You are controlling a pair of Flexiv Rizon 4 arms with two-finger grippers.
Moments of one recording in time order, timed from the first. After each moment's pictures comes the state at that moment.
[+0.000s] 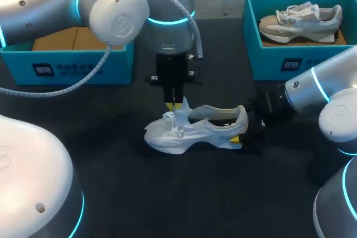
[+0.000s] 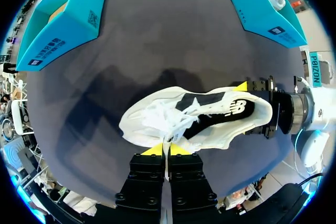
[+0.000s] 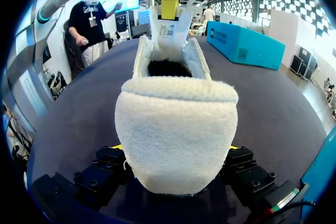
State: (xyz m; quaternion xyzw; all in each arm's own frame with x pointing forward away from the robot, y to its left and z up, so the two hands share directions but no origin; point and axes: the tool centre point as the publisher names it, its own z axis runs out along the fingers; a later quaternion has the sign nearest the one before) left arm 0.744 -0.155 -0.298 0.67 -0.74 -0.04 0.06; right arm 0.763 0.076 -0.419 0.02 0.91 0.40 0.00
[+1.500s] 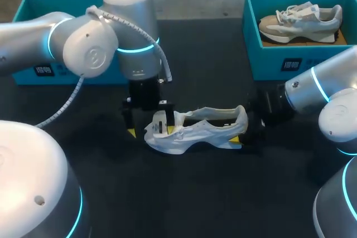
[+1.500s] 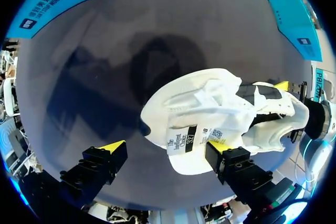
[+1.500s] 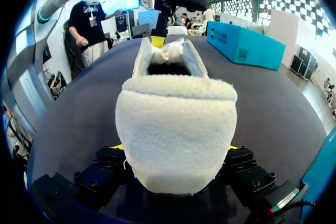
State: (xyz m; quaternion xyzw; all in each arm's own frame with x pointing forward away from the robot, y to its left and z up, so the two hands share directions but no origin) left arm 0.716 -0.101 -0.368 0.71 -0.69 -0.06 0.11; right arm 0.763 0.076 -0.419 0.02 0.91 0.40 0.00
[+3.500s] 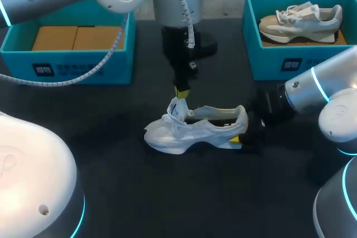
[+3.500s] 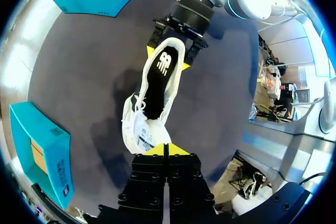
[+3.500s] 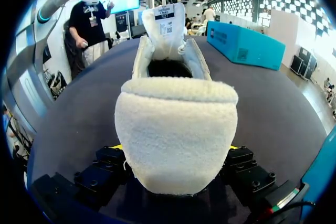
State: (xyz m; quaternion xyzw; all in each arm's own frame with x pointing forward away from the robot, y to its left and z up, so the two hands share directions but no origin) left arm 0.734 -0.171 -0.234 0.19 -0.98 -0.01 0.11; right arm 0.763 0.076 -0.419 0.02 0.91 0.40 0.00
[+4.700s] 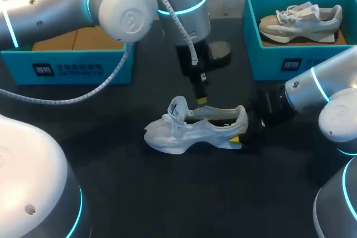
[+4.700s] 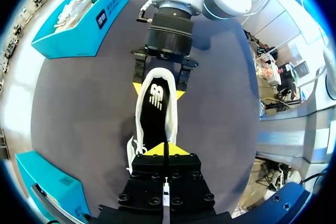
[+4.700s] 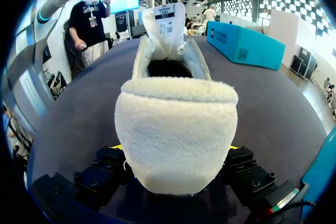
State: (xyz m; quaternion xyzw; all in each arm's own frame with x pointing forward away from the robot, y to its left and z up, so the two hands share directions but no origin) left arm 0.746 -0.222 -0.269 0.07 -0.99 0.09 0.08; right arm 0.763 0.076 -0.419 0.02 0.91 0.40 0.00
